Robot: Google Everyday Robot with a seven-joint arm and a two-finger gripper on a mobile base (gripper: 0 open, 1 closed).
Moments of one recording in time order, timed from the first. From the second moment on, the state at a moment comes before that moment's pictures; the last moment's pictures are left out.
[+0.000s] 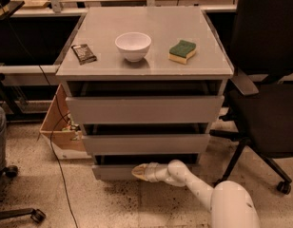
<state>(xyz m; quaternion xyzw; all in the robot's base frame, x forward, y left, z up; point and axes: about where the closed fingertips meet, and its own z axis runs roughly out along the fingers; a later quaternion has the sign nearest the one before) 0.671 0.047 0.200 -0.54 0.67 0.26 0.44</state>
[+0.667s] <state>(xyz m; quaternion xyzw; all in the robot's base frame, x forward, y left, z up) 0.664 0.056 0.212 -0.53 0.65 0.27 0.48</state>
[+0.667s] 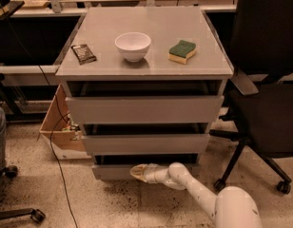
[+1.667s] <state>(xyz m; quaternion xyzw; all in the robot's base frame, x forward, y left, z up) 0.683 0.067 0.208 -0.55 0.65 0.22 0.48</state>
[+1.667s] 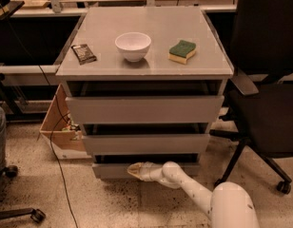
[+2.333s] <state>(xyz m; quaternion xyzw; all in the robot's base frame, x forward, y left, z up) 0.685 0.056 0.208 -0.54 0.66 0.21 0.47</state>
